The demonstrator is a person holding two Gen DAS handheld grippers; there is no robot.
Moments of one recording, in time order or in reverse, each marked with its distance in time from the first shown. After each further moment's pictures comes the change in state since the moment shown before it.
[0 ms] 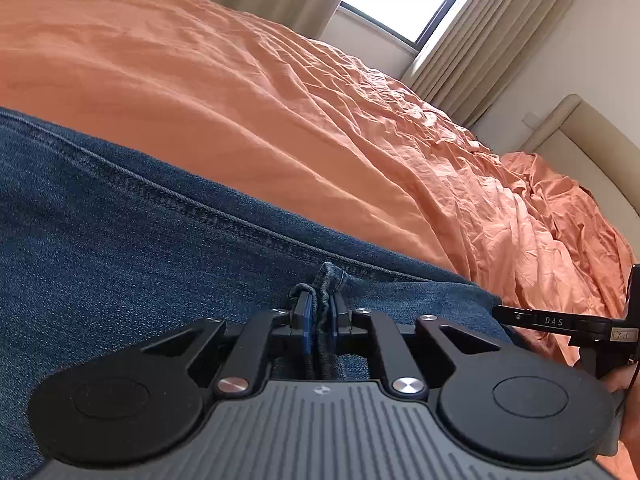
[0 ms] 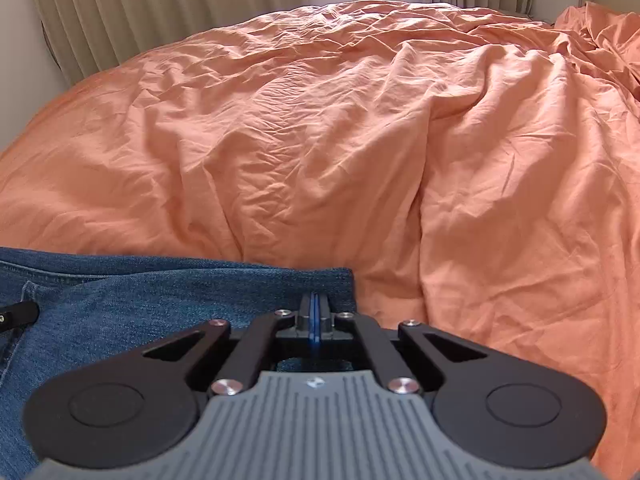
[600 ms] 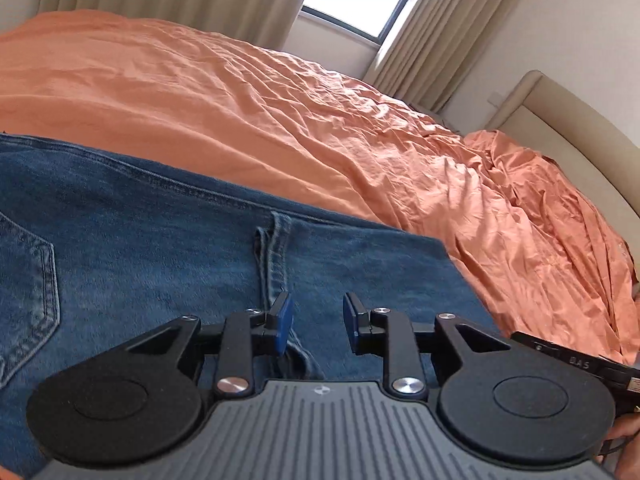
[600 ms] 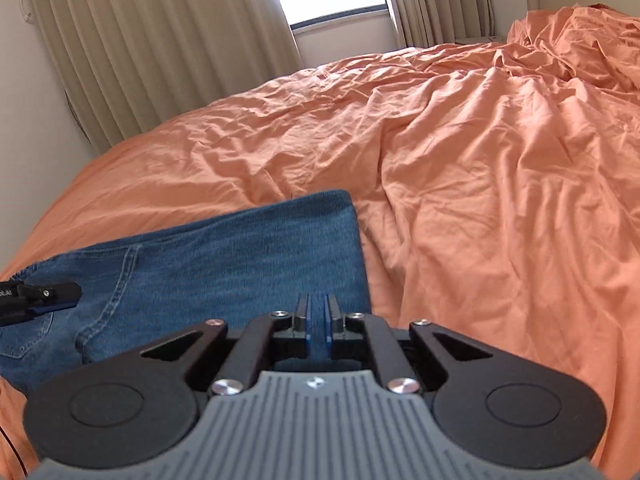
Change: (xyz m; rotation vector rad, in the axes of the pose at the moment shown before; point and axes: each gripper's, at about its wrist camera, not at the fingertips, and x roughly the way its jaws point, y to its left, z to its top) left arm -0.101 -0.048 -0.037 0.123 0.016 -0.027; right arm -0.156 0.007 -0.132 0.117 -0.177 0.060
